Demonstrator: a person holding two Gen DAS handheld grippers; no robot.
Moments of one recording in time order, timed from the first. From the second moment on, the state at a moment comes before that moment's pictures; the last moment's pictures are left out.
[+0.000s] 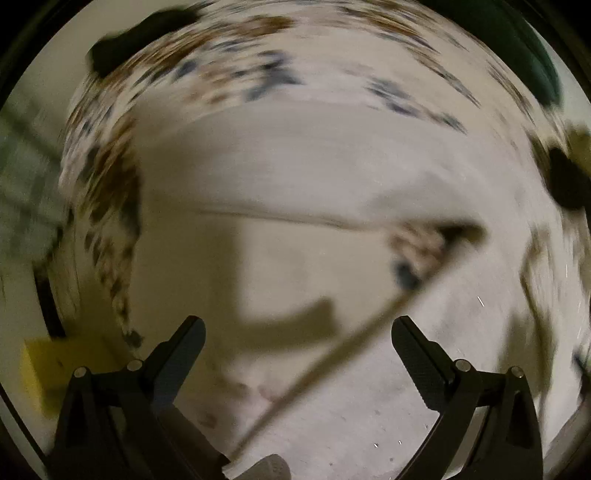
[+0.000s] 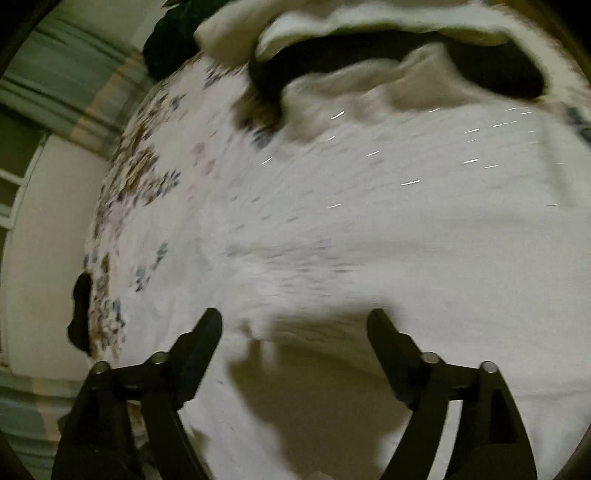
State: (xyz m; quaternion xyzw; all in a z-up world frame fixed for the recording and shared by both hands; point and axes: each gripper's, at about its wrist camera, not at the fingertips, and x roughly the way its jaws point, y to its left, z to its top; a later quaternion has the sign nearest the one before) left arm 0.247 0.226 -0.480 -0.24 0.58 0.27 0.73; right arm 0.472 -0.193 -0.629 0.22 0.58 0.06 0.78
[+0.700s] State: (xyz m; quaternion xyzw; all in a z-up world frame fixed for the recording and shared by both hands) left arm 0.206 0.488 -0.517 -0.43 0.39 0.41 0.70; right arm 0.480 -0.184 -0.626 0.22 0.62 0.03 0.75
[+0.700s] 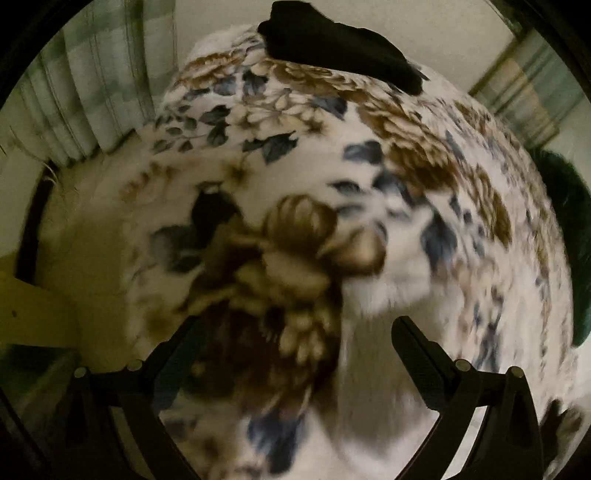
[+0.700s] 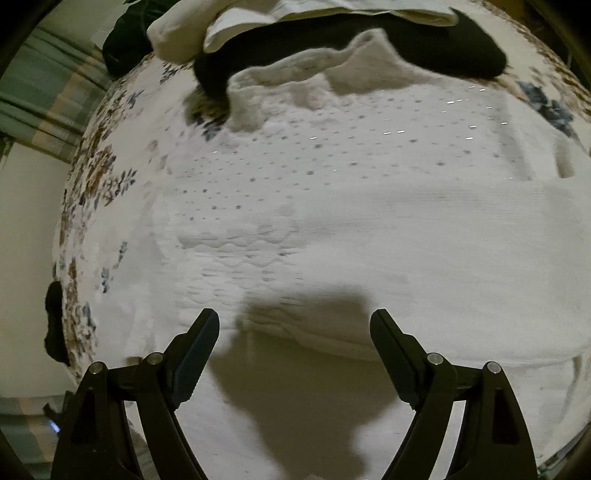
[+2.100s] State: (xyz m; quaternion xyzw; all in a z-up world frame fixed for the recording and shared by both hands) left arm 0.153 0.461 -0.572 -0.68 0.20 0.33 0.62; right arm 0.483 -0.134 -0.629 0.17 0.63 0.07 0.75
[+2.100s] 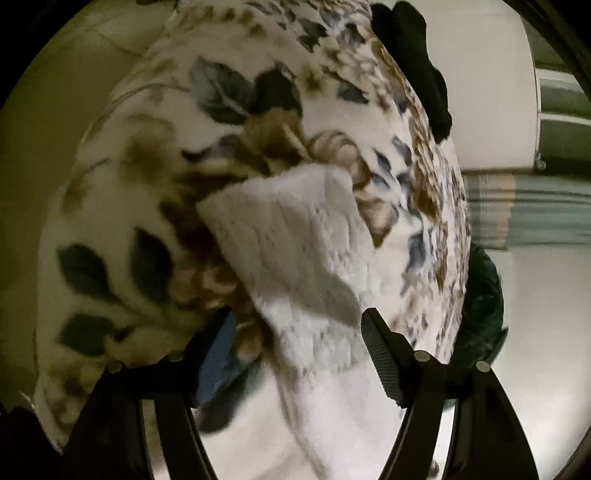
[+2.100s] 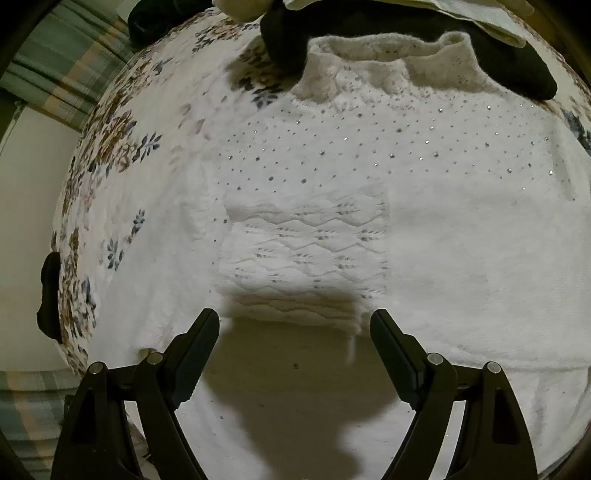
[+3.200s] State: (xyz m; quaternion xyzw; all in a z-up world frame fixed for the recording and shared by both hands) left arm 0.402 0.014 -0.342 -0.18 0.38 -0.01 0.91; right arm 0.418 -0.392 -0.595 0.21 0.59 -0.07 0.78
